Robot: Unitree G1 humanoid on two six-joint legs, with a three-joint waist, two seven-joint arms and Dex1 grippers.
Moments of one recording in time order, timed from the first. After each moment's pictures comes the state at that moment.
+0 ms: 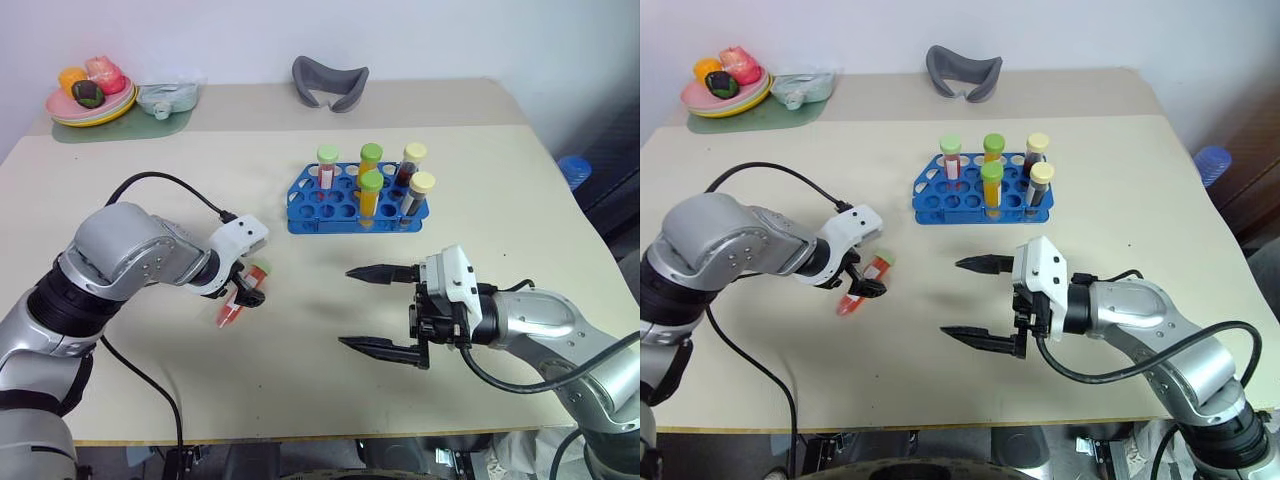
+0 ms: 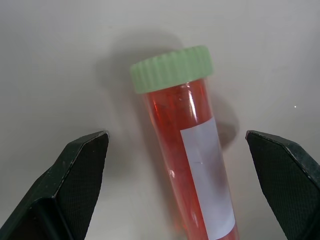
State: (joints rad) left arm -0.87 0.88 -0.44 -0.29 -0.91 1.61 -0.26; right arm -0.13 -0.76 0.05 -0.71 0.72 0.57 0.84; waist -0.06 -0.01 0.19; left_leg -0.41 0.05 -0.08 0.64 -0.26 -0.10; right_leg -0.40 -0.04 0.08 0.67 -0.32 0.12
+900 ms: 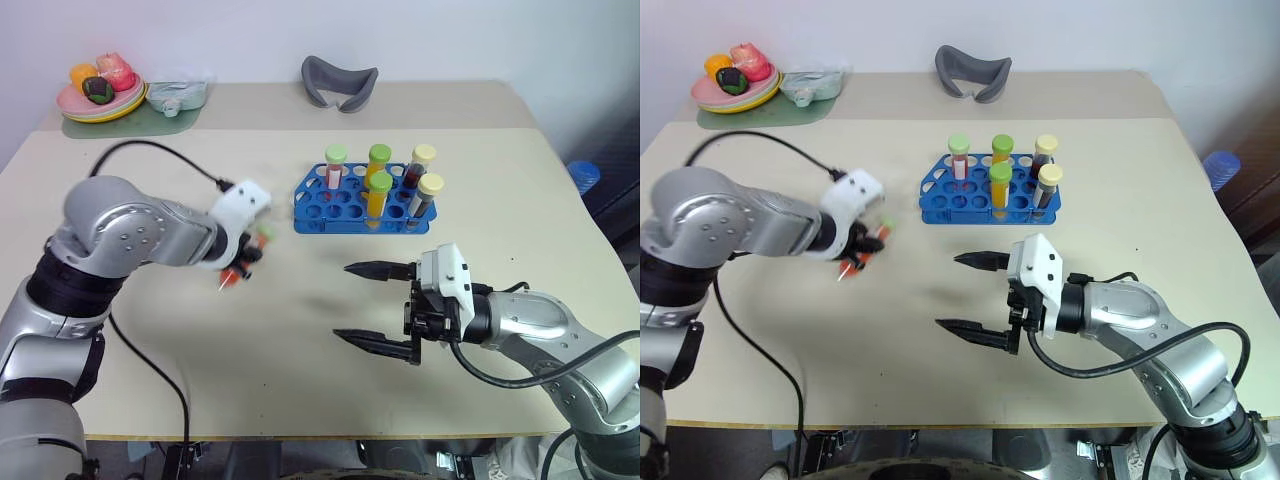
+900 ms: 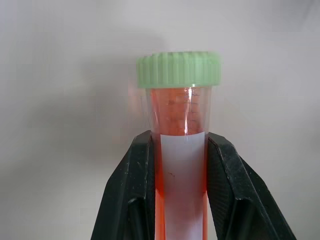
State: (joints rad) left arm -0.88 0.81 -0.22 -0.28 -1.10 1.47 0.08; right arm -0.12 -0.70 0.05 -0.71 0.73 0.59 0.76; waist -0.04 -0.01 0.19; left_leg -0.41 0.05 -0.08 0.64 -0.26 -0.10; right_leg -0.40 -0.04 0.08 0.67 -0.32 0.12
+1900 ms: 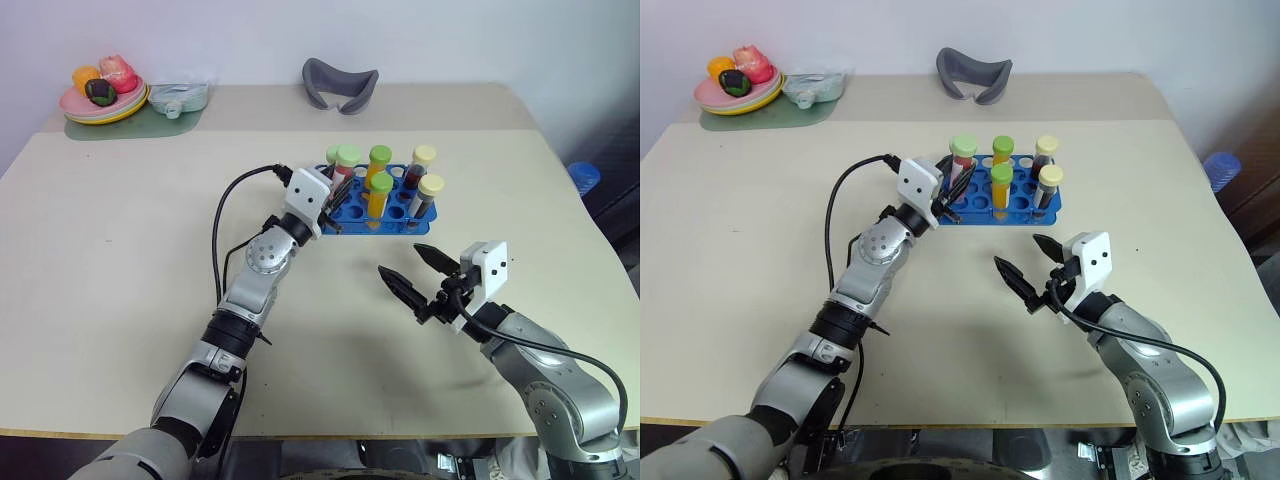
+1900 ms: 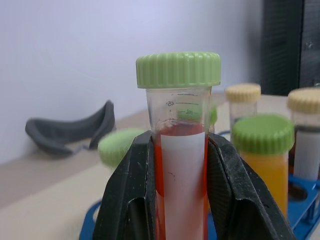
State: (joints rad) left arm -0.64 0.09 -0.24 0.38 -0.10 -0.23 -0.29; right arm 0.07 -0.45 -0.10 -0.58 0.60 0.53 0.44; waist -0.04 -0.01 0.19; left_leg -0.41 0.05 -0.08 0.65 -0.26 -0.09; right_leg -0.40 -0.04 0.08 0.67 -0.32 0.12
